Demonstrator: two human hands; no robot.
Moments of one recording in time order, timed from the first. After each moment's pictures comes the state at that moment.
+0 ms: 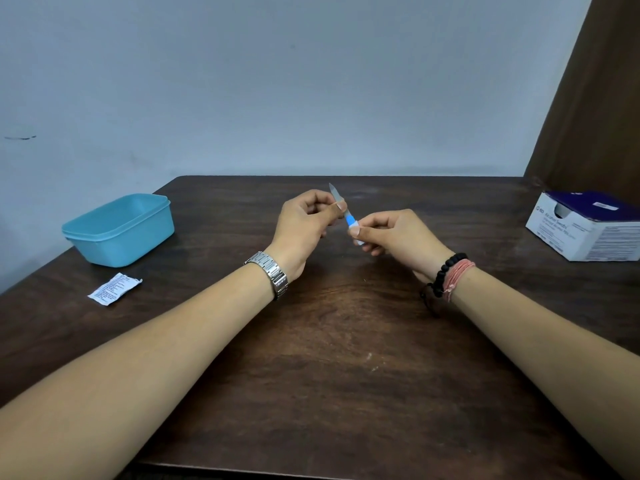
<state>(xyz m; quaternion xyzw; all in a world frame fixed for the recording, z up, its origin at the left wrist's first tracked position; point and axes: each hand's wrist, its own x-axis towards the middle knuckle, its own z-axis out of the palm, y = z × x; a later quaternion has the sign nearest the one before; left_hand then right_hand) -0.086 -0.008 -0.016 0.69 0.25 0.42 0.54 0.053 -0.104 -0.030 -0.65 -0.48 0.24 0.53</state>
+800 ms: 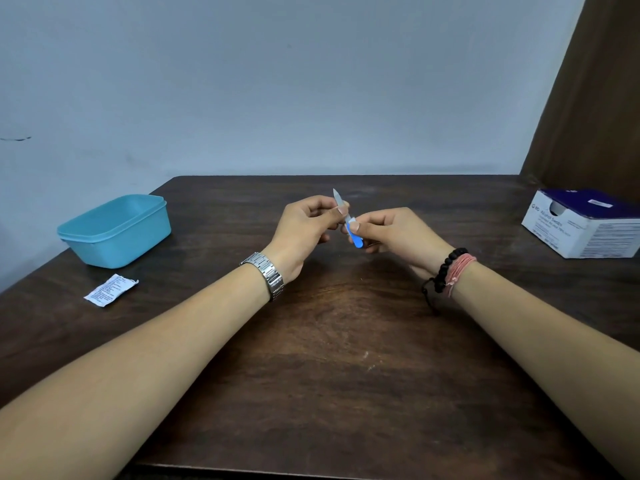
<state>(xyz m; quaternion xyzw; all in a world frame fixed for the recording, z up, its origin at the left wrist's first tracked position) -0.083 -0.003 -0.024 0.70 0.24 0.36 0.56 0.052 -0.109 -0.023 -0.64 -0.49 0.27 0.53</state>
